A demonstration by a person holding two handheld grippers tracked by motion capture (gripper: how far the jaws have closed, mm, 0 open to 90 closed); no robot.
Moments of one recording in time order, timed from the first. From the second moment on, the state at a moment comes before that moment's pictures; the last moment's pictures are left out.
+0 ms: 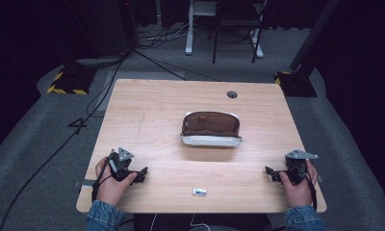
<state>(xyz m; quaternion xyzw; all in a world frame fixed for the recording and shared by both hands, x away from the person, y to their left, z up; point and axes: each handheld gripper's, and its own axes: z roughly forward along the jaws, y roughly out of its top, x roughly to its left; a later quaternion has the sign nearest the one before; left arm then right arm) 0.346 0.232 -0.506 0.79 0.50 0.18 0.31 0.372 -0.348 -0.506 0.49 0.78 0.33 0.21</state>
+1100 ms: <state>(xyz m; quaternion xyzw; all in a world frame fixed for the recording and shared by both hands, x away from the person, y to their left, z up) 0.309 0.227 -0.473 0.81 0.44 0.18 0.34 0.374 -0.347 -0.506 0.48 0.79 0.33 0.21</state>
